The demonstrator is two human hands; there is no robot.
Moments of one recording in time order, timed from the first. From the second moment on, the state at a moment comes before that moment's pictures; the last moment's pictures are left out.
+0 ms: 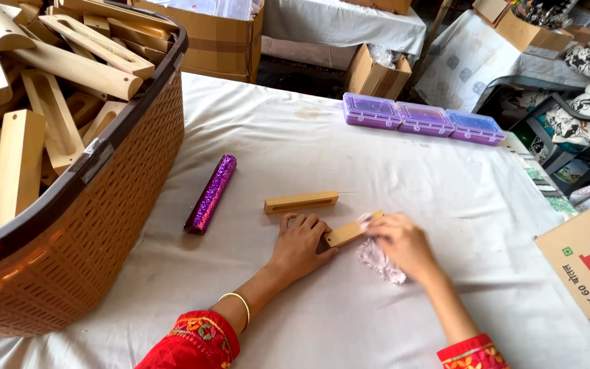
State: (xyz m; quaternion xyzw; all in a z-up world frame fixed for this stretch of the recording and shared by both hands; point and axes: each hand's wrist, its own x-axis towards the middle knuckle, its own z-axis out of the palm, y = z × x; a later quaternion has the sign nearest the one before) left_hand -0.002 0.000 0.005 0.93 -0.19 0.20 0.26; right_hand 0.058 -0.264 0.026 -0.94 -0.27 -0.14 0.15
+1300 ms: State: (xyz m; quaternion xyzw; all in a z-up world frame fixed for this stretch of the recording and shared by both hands) left_hand 0.003 0.004 0.007 0.93 -0.11 0.17 0.30; right_hand 0.039 -0.281 0.072 -0.95 -0.15 0.13 0.25
